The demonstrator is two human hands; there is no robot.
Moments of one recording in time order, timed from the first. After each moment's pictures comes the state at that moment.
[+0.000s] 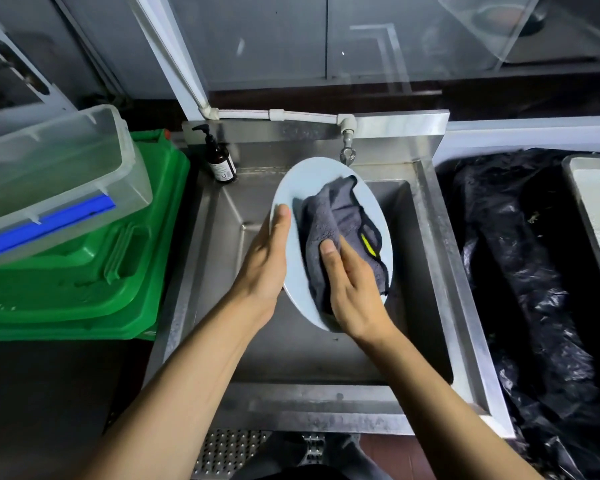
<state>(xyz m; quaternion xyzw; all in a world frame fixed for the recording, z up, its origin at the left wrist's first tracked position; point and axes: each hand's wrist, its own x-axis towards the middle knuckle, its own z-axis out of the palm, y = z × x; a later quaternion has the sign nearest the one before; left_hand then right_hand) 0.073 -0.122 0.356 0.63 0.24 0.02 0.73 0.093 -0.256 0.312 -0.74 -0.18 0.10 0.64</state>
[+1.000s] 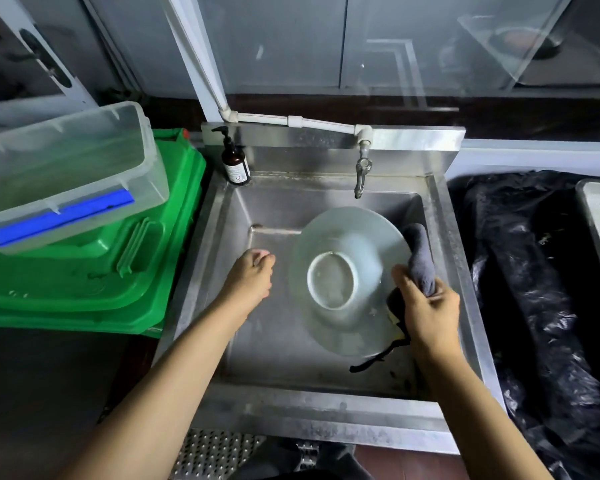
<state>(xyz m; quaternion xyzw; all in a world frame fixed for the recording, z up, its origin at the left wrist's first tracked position) 0.066 -0.066 0.304 0.73 0.38 -0.03 0.57 0.109 -0.321 0.279 -0.70 0.10 0.06 0.70</state>
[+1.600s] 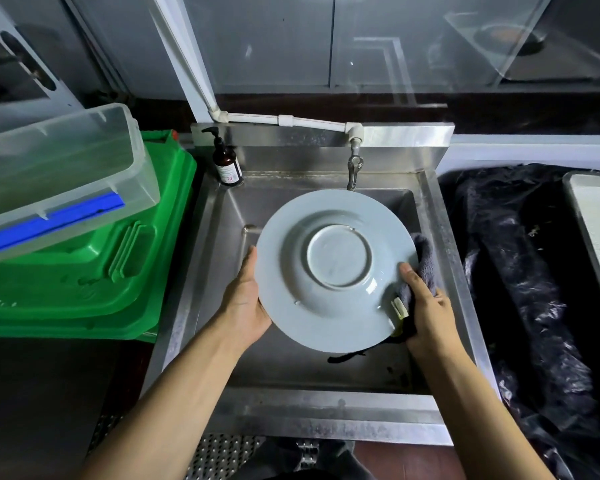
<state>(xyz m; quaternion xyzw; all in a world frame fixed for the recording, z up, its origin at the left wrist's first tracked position) 0.050 -0.082 0.292 0.42 0.35 -0.01 0.84 0.108 -0.326 0.282 -0.56 0.23 0.16 0.78</state>
